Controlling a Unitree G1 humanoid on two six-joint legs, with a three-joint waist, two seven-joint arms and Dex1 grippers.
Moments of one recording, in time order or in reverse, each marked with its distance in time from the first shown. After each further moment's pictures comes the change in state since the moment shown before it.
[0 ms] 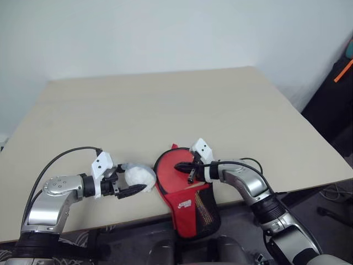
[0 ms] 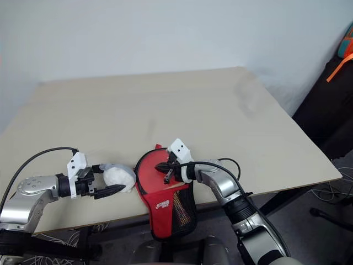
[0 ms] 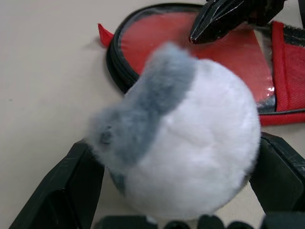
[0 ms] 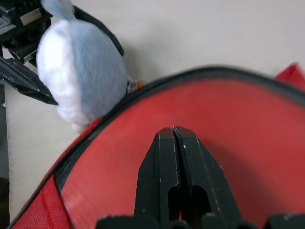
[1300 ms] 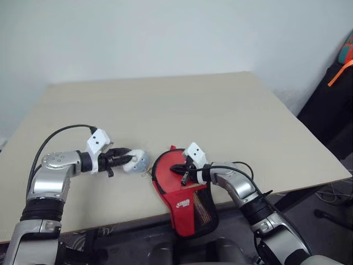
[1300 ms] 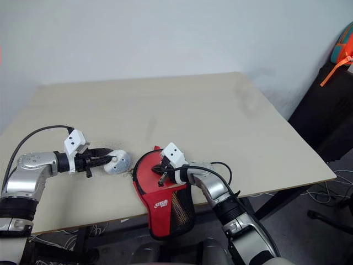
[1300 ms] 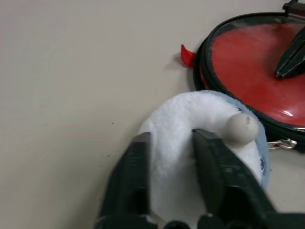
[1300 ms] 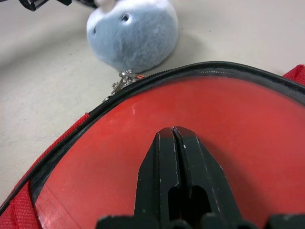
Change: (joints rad) left arm -0.346 -0.001 -0.059 0.376 0.153 -0.086 0.008; right arm -0.004 0.081 0.009 0.106 -0.122 -0.086 -0.020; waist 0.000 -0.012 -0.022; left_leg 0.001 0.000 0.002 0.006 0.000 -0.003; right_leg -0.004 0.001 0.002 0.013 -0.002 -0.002
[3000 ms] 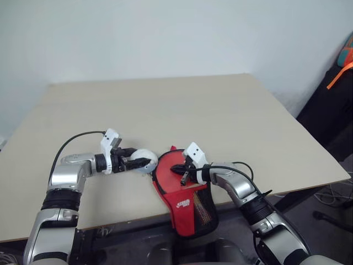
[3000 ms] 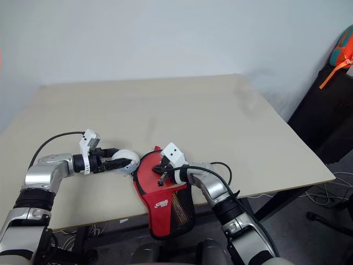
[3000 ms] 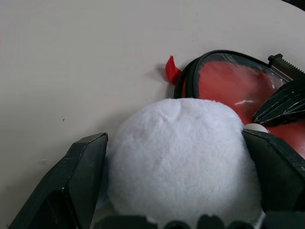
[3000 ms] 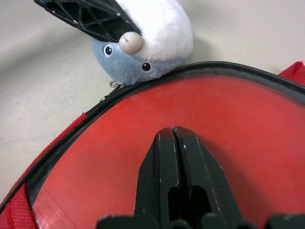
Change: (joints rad) left arm -0.094 -0.107 -0.003 0.096 -0.094 0.304 -0.020; right arm -0.001 0.008 -0.004 0.000 -0.004 0.025 -0.017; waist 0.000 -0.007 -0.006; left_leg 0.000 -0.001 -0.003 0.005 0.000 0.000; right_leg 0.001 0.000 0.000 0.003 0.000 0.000
